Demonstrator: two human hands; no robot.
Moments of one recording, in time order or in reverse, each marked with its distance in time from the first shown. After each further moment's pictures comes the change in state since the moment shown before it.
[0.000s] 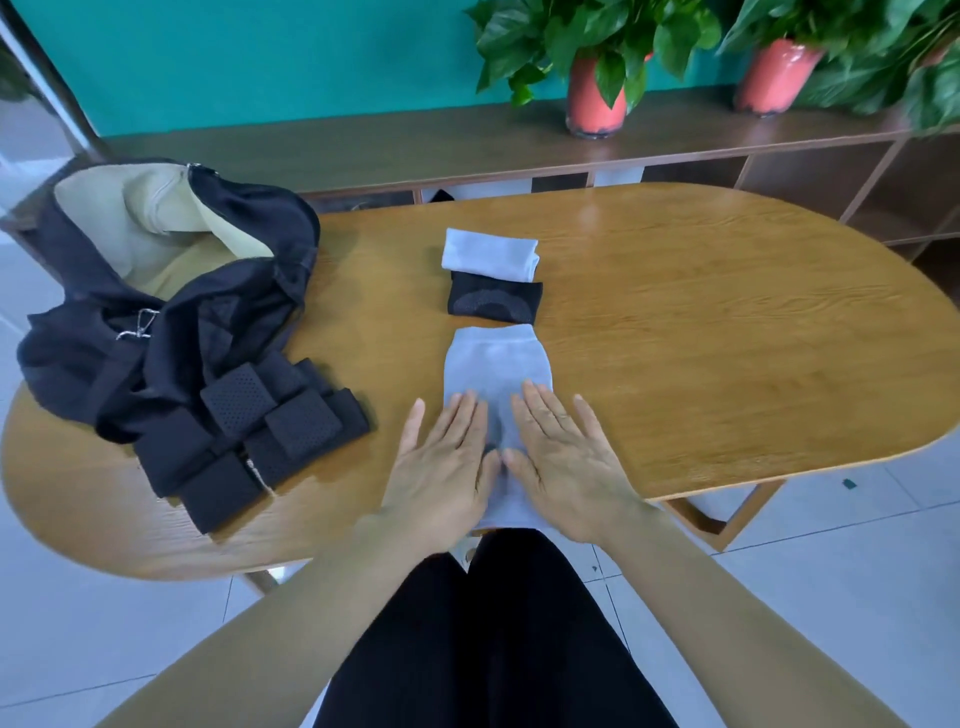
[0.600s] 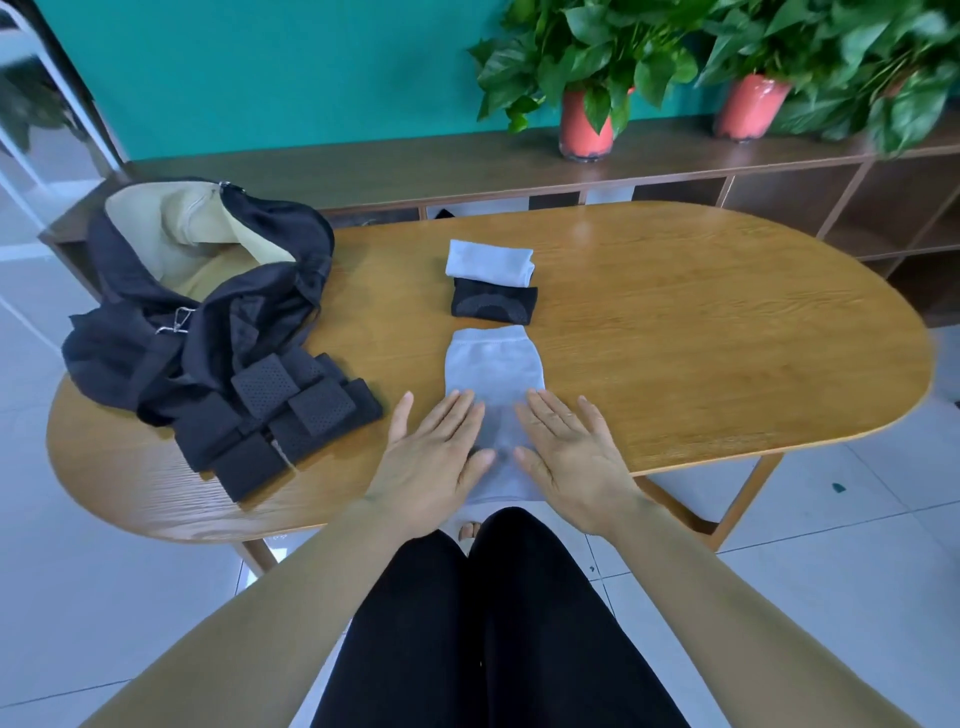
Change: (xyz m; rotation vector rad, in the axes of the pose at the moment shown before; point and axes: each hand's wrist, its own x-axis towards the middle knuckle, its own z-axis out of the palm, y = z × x) left_hand -0.028 -0.013 -0.005 0.074 0.064 0.090; right_hand -0.027 0.004 0.005 0.000 0.160 -0.076
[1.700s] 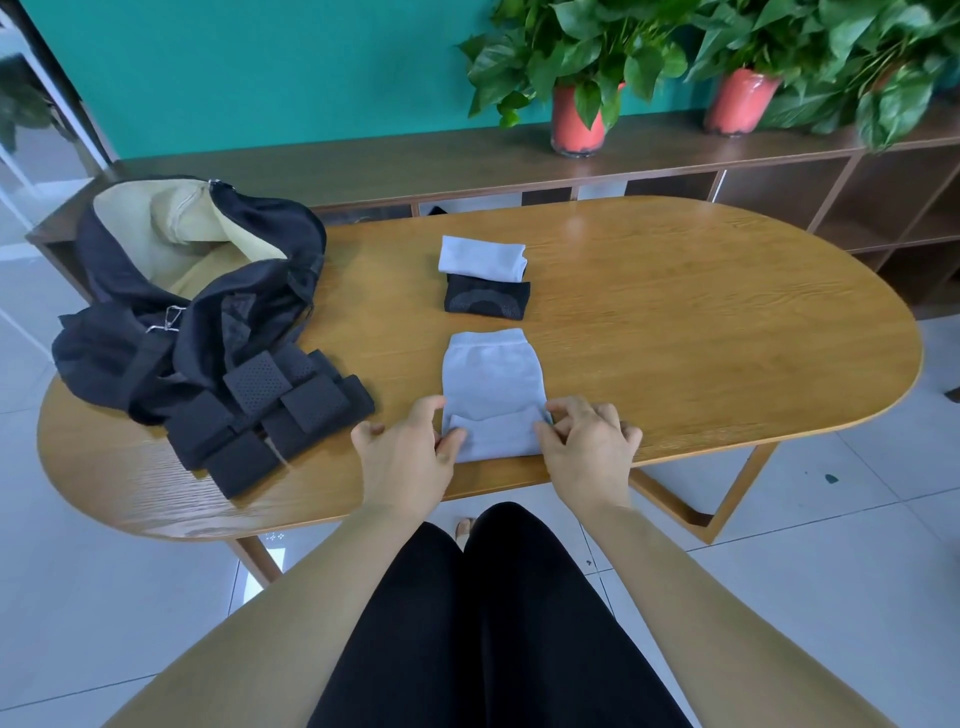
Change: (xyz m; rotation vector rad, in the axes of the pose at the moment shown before) left_hand 0.002 0.008 0.006 -0.328 0.293 -0.425; right_hand 0.002 -0.003 0.013 0.384 0.431 0.512
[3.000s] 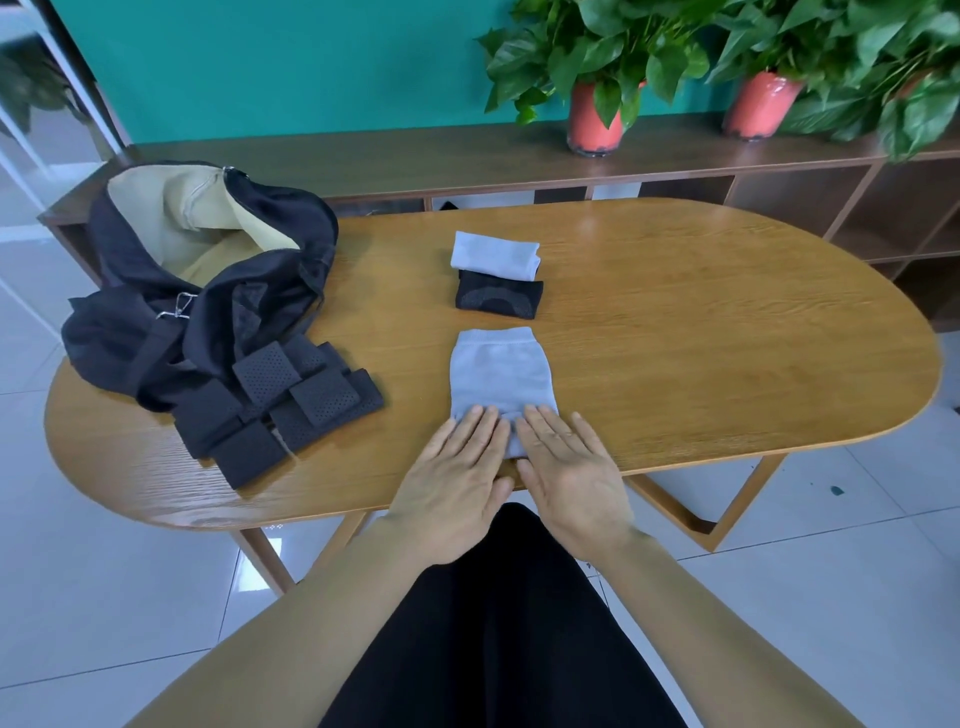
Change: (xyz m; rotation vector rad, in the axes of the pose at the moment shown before) left_hand -0.023 0.008 0.004 0.341 -0.366 0.493; right_hand -0.022 0.016 0.013 -0.326 -0.086 -0.636
